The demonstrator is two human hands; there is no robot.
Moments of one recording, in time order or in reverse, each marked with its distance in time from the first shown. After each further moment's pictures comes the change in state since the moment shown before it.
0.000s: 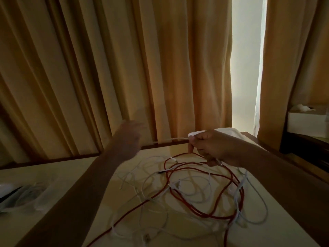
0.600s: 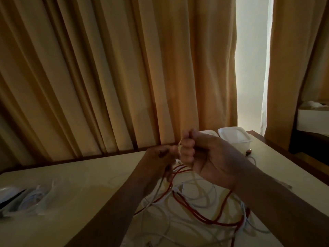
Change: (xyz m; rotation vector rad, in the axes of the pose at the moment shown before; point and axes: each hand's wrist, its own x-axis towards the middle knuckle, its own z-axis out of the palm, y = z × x) left_hand -0.040 0.062 0.045 -1.180 -0.214 -0.274; right_hand -0.015 -0.009 0.045 1.184 -0.334 -0.241
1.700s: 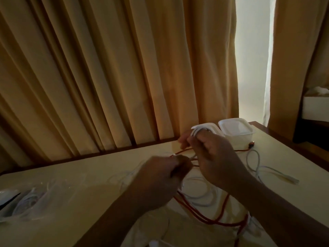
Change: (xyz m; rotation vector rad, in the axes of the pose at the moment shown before) left_hand -0.027 0.017 0.020 0.873 -0.154 0.255; right_hand -0.002 0.014 -0.037 -1.429 0.330 -0.621
